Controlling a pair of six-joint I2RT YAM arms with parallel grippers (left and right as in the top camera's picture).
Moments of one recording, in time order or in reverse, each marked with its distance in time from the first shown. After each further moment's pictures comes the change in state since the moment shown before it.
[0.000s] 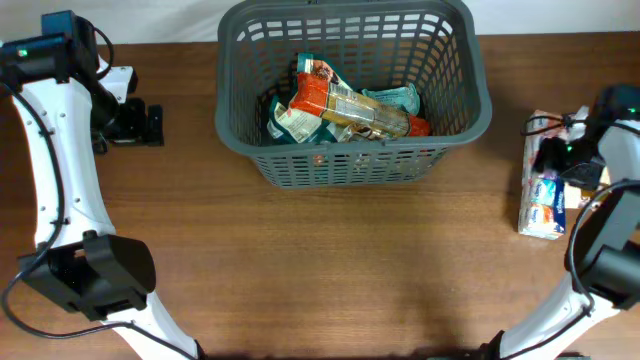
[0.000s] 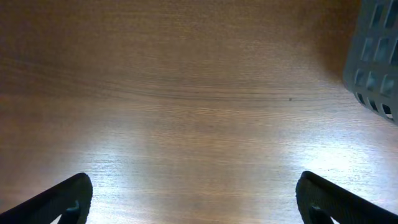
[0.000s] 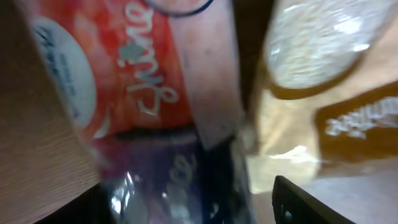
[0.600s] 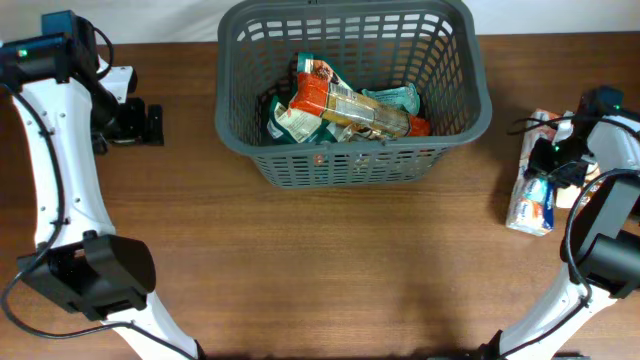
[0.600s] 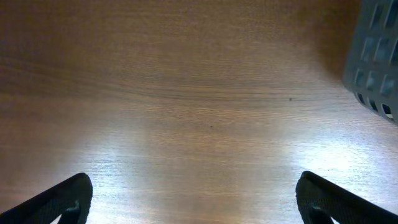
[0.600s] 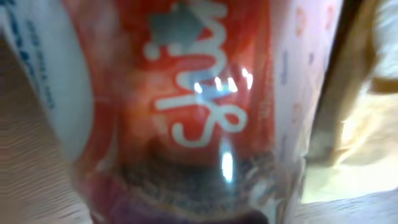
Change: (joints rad) left arm 0.000 0.000 0.000 0.000 0.000 0.000; right arm 0.031 0.061 0.032 -0.057 -0.079 0.058
